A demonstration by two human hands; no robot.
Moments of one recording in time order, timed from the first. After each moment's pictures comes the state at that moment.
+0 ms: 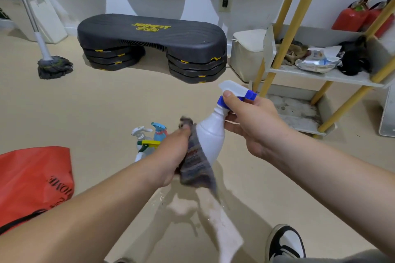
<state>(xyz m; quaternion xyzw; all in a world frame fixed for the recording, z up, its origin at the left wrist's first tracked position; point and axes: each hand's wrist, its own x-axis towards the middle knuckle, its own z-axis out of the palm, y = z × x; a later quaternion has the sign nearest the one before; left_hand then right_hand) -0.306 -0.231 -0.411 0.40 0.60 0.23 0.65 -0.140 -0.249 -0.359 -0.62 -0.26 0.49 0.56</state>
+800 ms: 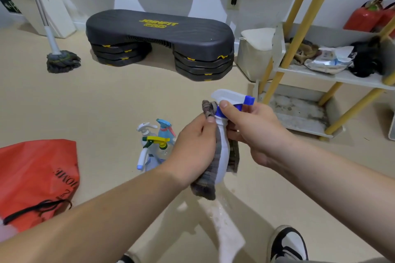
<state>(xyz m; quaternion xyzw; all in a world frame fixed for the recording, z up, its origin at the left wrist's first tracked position) -0.290 -0.252 -0.391 0.56 0.52 0.32 0.56 -0.153 -0.260 -0.361 -0.62 -0.33 0.52 0.49</state>
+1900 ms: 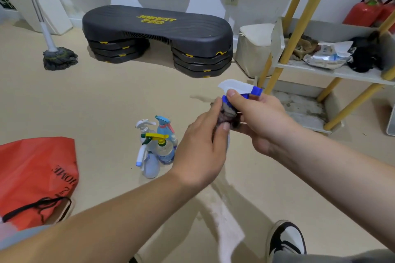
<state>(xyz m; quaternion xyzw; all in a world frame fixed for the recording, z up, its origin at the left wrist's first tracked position) -0.282 -0.261 -0.415 0.74 0.44 0.35 0.37 -0.144 -0.253 -0.357 -0.61 -0.27 0.51 0.54</state>
